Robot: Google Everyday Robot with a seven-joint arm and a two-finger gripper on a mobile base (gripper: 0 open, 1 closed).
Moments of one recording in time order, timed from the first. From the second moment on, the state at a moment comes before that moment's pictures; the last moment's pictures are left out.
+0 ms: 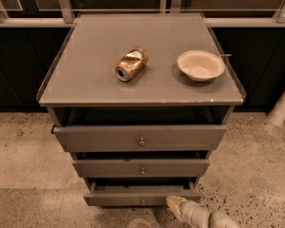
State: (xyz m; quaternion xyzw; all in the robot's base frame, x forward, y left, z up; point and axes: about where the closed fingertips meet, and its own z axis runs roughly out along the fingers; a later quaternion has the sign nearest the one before) arm 0.498 -0.165 0.187 -0.17 0.84 0.30 0.43
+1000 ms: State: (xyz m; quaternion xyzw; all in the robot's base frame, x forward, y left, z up) arm 0.516 -0.159 0.199 -0.17 0.83 0.30 0.44
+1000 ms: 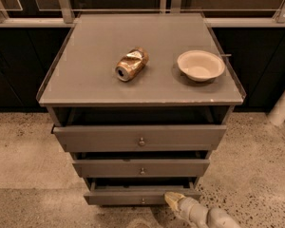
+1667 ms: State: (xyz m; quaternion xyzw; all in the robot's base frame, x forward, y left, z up) arm 0.526 -0.161 0.188 -0.16 0.83 0.29 0.44
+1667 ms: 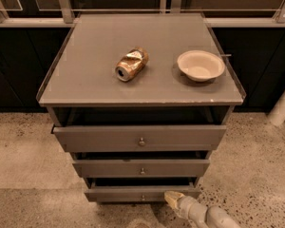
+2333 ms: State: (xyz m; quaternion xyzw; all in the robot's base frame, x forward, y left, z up) arm 0.525 -0.167 0.169 -0.14 0.85 0.29 0.43
